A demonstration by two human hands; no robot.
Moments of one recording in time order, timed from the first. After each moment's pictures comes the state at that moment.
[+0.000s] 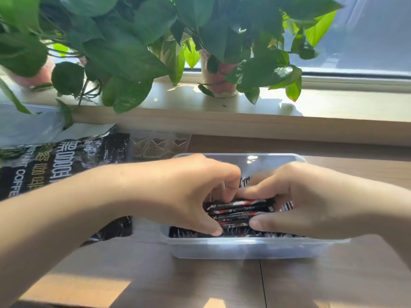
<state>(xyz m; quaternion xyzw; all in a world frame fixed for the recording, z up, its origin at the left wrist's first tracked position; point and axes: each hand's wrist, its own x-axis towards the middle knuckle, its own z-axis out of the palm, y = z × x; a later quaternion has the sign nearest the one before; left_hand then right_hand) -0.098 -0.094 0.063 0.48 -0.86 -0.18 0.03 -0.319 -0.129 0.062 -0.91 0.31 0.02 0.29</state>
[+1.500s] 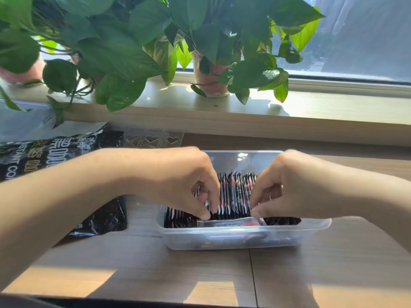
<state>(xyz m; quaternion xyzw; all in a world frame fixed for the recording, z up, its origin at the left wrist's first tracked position) -0.090 -0.111 0.059 0.41 -0.89 -0.21 0.00 -0.323 -0.127 0.066 -0.90 0.39 0.00 0.19</state>
